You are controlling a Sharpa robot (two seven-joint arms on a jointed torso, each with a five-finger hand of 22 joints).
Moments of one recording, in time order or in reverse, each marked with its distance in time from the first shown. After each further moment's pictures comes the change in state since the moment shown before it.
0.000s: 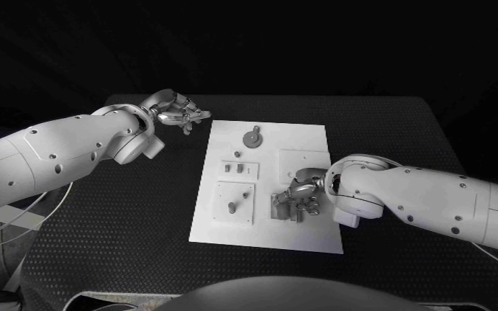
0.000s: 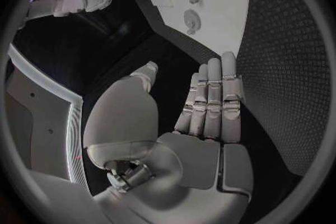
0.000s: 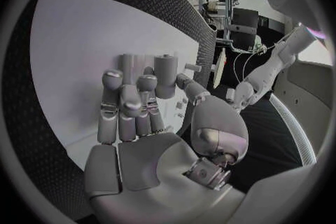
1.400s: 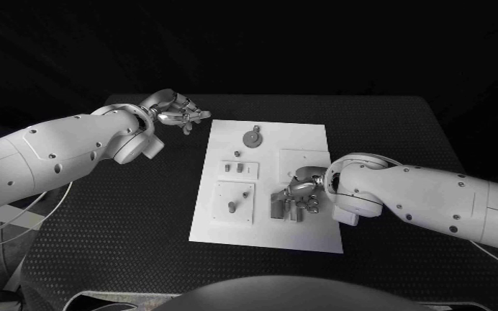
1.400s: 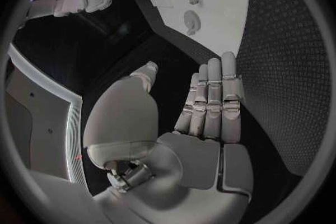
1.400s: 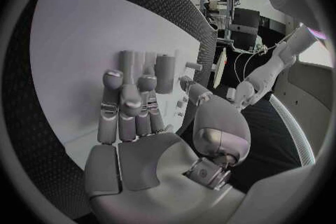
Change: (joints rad) left arm 0.000 -0.002 0.000 0.003 0.000 0.003 -0.005; left_hand 0.000 0.000 -0.007 0.001 0.000 0.000 0.000 0.000 0.000 0.000 0.000 0.000 0.000 0.000 0.000 0.000 0.001 0.000 -0.001 0.002 0.000 0.000; right arm 0.001 0.006 0.001 -0.009 -0.010 -0.003 0.001; right_hand -0.026 -0.126 0.032 0.115 -0.244 -0.012 -0.010 -0.015 0.015 -0.021 0.005 0.010 -0.003 -0.014 0.000 -0.008 0.007 0.000 -0.007 -0.011 -0.008 0.000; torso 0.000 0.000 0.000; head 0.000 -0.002
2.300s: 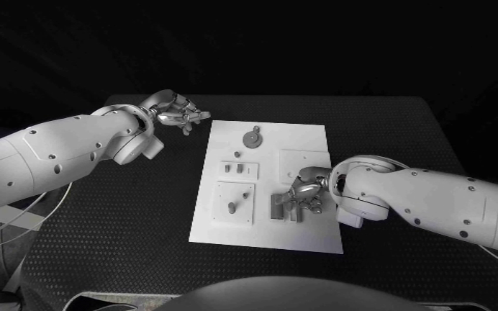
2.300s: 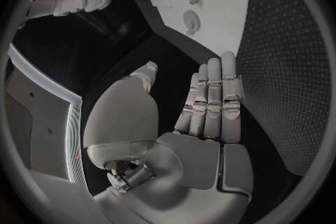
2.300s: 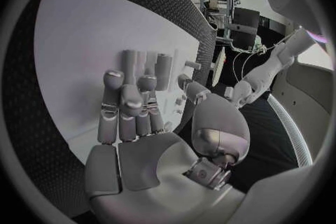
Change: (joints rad) left arm 0.000 0.000 0.000 -0.001 0.000 0.000 -0.001; left_hand 0.000 0.000 -0.004 -0.002 0.000 0.000 0.000 0.000 -0.001 0.000 0.000 0.000 0.000 0.000 0.000 -0.003 0.002 0.000 0.004 -0.003 0.000 -0.001; right arm -0.001 -0.044 -0.001 0.033 -0.024 -0.030 0.022; right_hand 0.075 0.024 -0.020 -0.040 -0.007 -0.009 0.005 0.003 0.018 -0.003 -0.003 0.004 0.000 0.003 -0.003 0.000 0.004 0.000 0.001 -0.001 0.000 0.000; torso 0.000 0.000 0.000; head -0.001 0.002
